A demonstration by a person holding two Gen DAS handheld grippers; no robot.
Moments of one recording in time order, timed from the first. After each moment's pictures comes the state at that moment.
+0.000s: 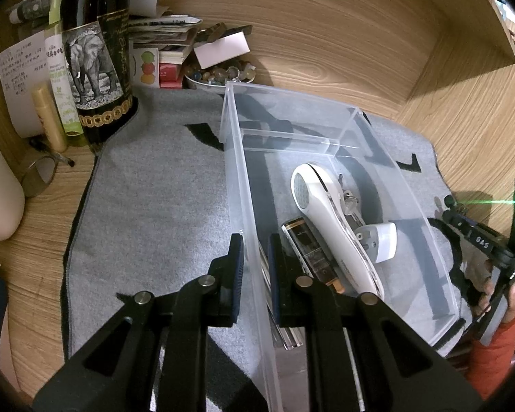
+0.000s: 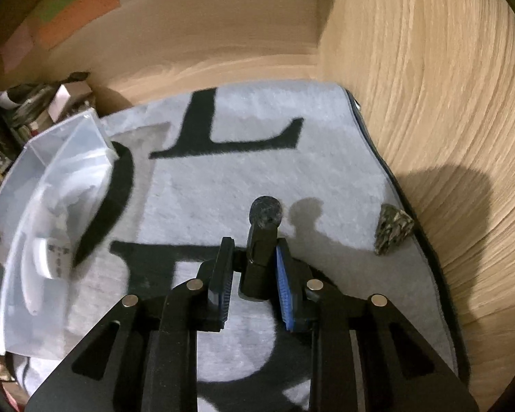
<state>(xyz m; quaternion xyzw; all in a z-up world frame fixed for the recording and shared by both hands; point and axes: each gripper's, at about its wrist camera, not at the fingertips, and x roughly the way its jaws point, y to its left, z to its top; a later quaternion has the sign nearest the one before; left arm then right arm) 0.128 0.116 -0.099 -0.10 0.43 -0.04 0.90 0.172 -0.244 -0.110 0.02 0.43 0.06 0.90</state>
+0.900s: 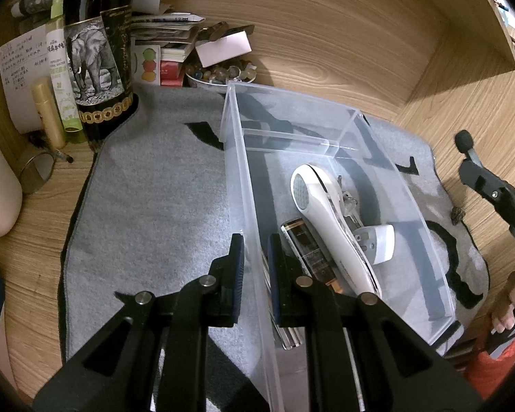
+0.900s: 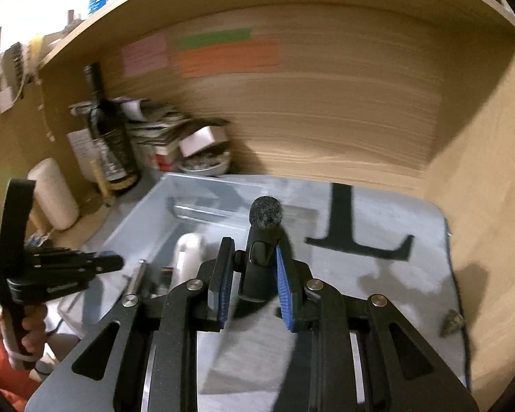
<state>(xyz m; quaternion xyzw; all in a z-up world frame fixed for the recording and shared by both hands) 0.129 0.119 -0.100 -0.11 0.43 -0.04 0.89 0.144 -0.123 -0.036 -0.04 0.31 0.23 0.92</state>
